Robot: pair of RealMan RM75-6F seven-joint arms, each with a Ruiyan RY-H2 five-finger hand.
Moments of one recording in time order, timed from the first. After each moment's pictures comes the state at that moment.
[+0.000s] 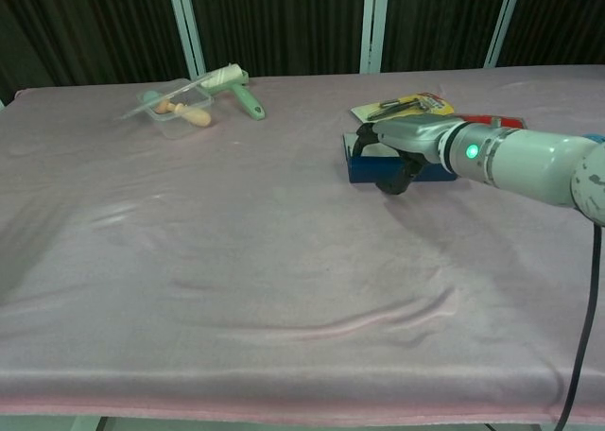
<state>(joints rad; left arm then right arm) -0.14 -1.12 0.02 -1.54 1.55 1.40 -0.02 0.94 -1.74 0.23 -1.06 -0.90 0.69 -0.43</state>
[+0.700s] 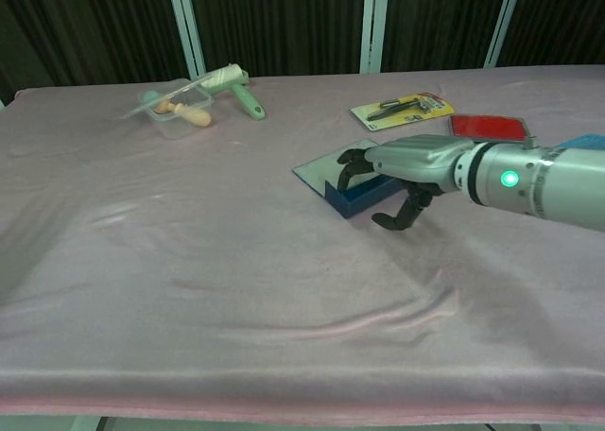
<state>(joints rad) -0.14 -1.12 0.03 -1.55 1.56 1.41 -0.01 0.87 -1.58 0.12 -1.40 -1.04 0.75 -0.41</state>
